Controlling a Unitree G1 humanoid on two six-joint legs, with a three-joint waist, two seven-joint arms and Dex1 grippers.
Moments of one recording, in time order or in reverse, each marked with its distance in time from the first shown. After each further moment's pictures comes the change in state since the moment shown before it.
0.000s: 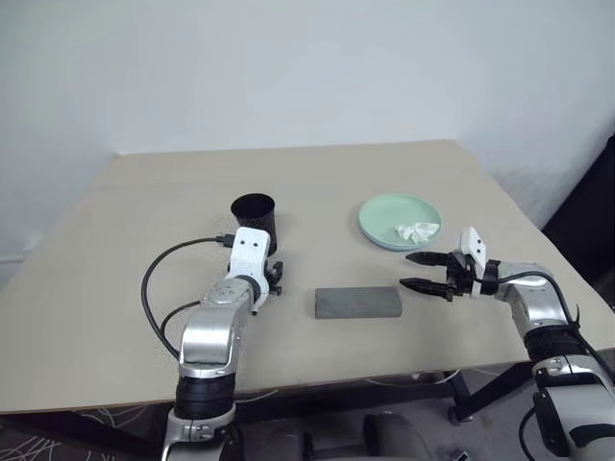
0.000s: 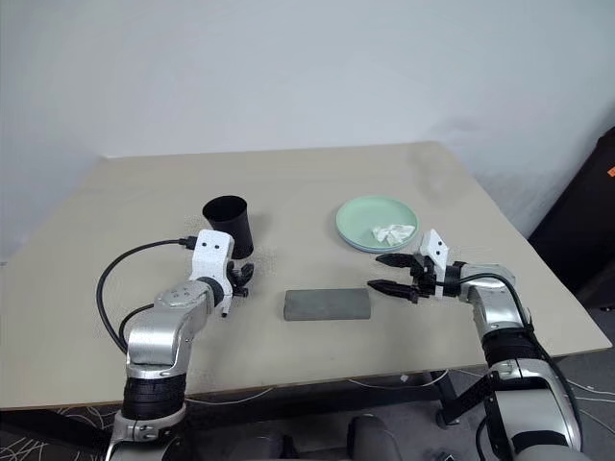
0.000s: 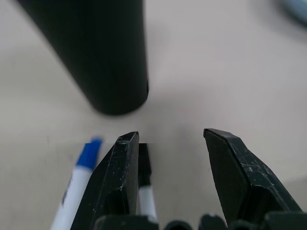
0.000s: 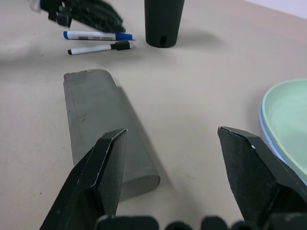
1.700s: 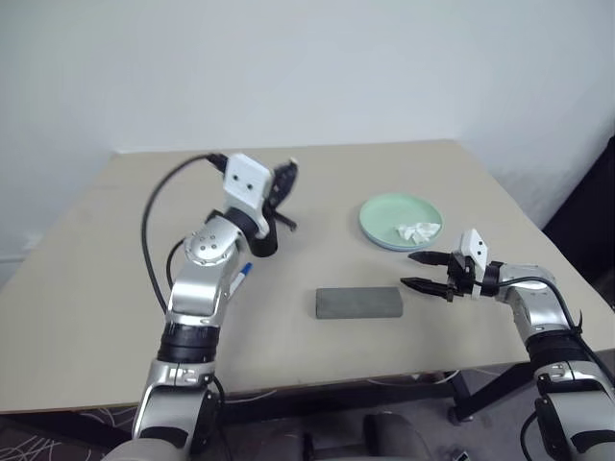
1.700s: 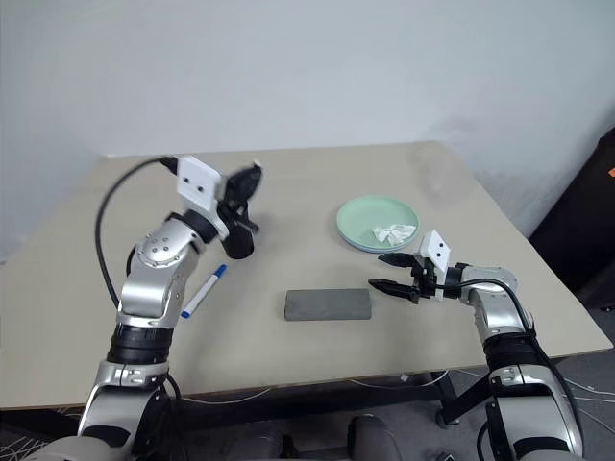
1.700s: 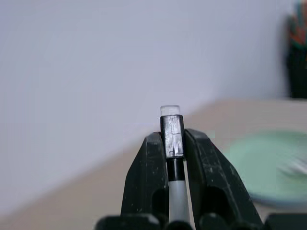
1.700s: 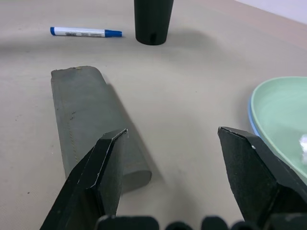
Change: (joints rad) left arm -0.271 0.196 -0.019 0.385 -0.132 -1.032 -0.202; right arm 0.036 -0.002 -0.014 -0.054 -0.015 0.007 -0.055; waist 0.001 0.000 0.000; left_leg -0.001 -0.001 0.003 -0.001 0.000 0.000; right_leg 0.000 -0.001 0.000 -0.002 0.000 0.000
